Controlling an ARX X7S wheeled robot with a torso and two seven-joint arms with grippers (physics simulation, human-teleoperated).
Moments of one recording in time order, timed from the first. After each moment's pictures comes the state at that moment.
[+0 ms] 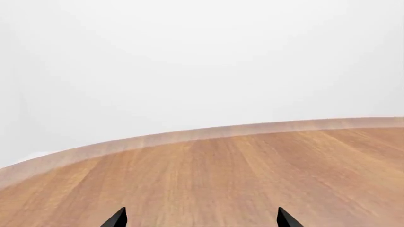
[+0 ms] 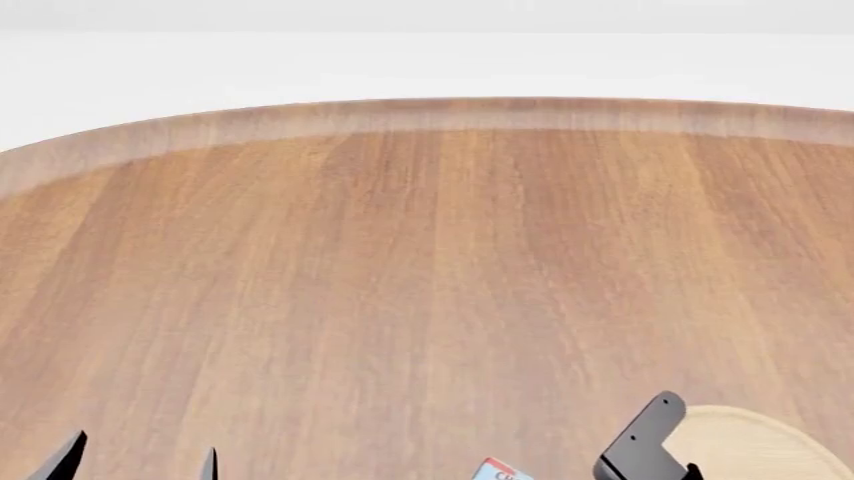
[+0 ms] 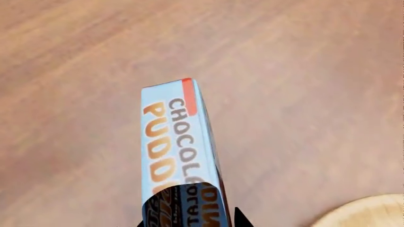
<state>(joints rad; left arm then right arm) 0.03 -0.36 0.39 0.22 -0.22 0.04 -0.36 0.74 0.45 -0.57 0.97 0.22 0.12 -0.89</state>
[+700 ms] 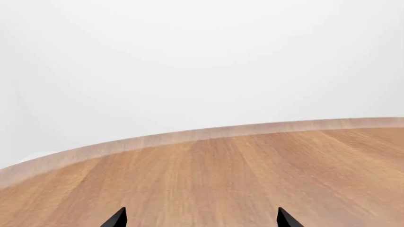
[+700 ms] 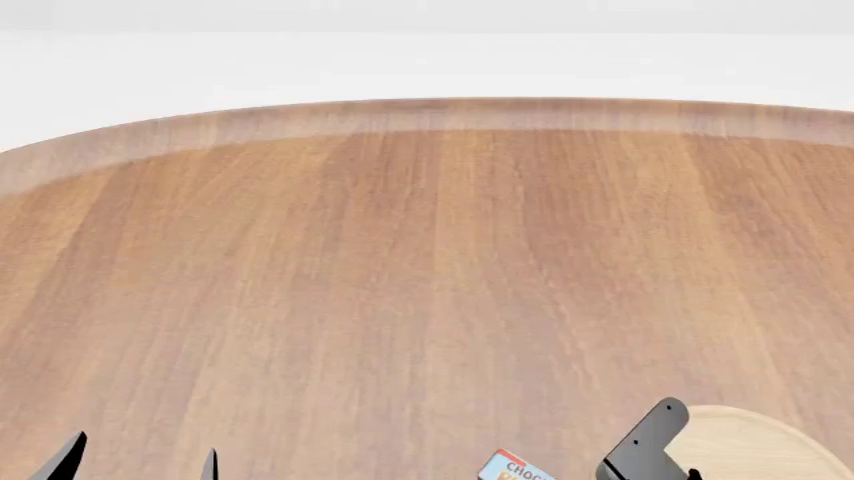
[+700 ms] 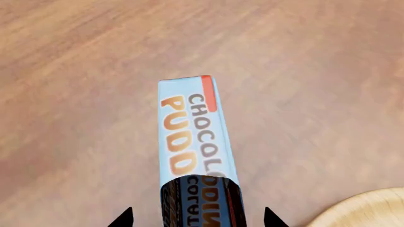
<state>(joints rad) 0.03 -0.37 0.40 0.22 -0.23 0.05 -0.37 0.81 0.37 -0.57 1.26 0.20 -0.05 -0.91</state>
